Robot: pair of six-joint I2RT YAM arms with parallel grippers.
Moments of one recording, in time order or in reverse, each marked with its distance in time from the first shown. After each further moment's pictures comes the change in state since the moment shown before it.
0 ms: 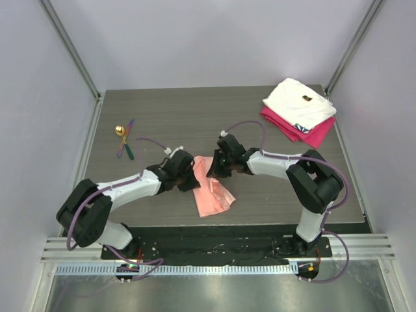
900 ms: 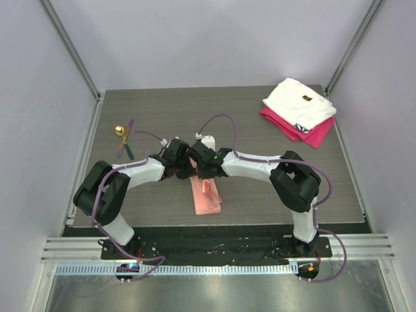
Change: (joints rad) left arm 0.180 0.188 0.086 0.117 0.035 0.070; right arm 0.215 0.142 0.311 -0.324 0.459 -0.135
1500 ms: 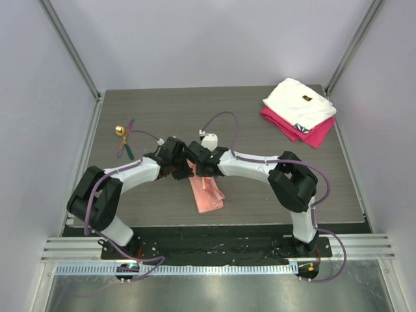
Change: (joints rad) left arm 0.019 -0.054 0.000 -0.078 0.035 0.008; right arm 0.032 0.020 0.062 -0.079 0.147 0.176
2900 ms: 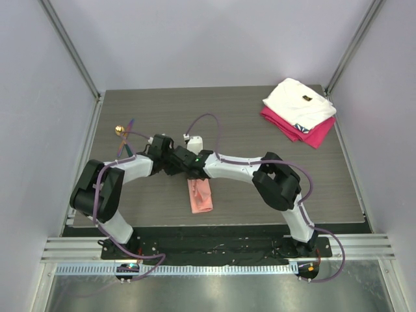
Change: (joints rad) left arm 0.172 0.060 -0.029 0.126 0.114 0.058; right arm 0.076 0.159 0.201 -0.071 0.062 -0.029
